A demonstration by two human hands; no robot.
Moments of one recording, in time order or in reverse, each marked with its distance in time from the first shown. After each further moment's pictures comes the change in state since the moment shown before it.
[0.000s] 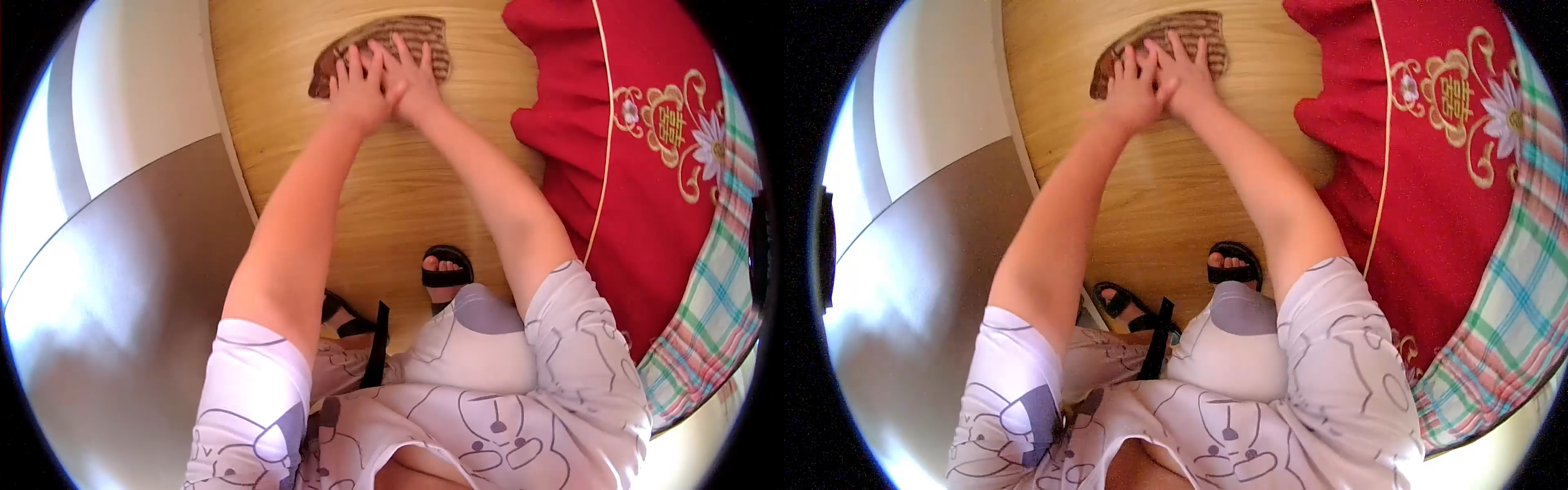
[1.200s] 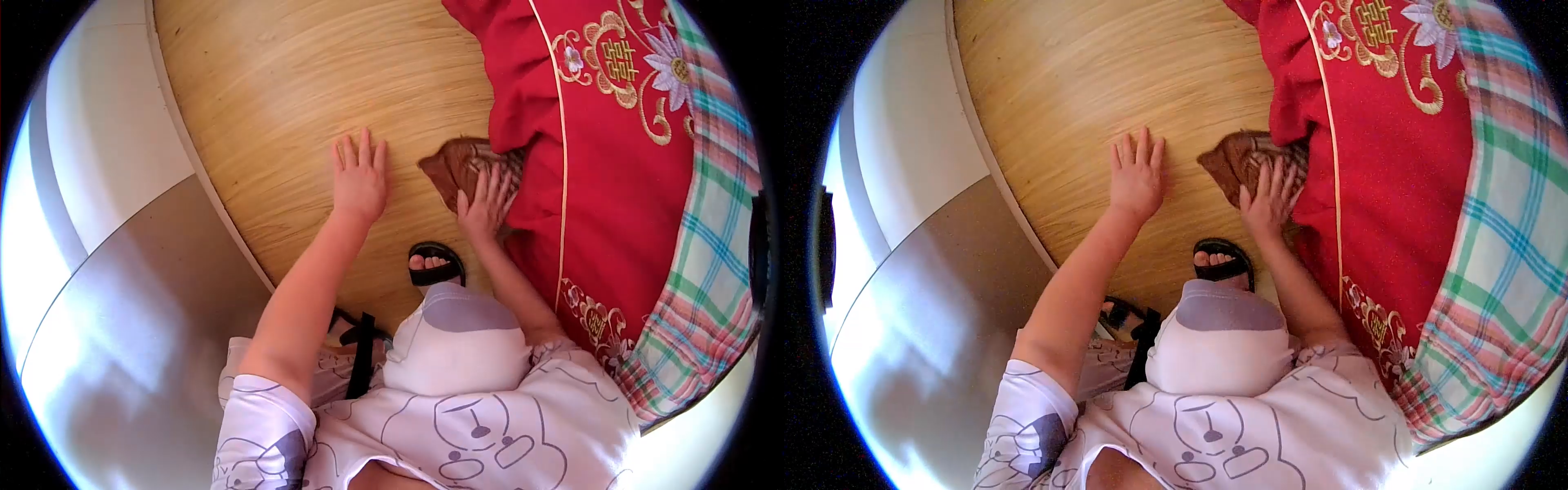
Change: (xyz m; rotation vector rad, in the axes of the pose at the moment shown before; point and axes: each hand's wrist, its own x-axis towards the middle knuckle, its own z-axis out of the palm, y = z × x) left_hand -0.106 0.059 0.041 0.447 -0.239 0.255; right_hand -0.282 0.024 0.007 -0.077 -0.082 0.758
